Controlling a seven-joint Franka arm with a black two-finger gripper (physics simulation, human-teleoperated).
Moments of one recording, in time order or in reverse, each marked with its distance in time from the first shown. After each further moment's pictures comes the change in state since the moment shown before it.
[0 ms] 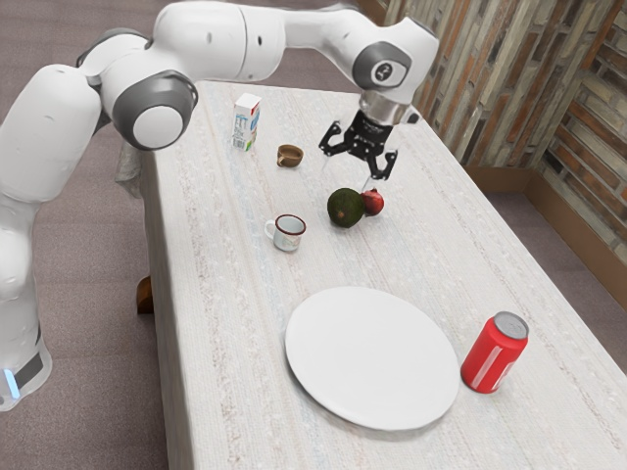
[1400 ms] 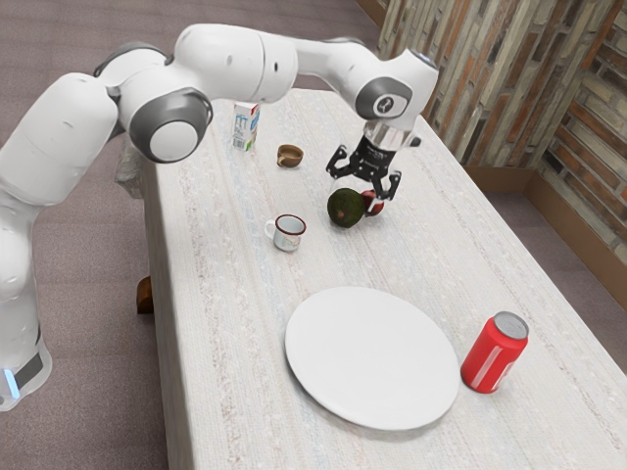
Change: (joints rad) arm 0.006 0.099 0.000 -0.001 0.002 0.139 0.002
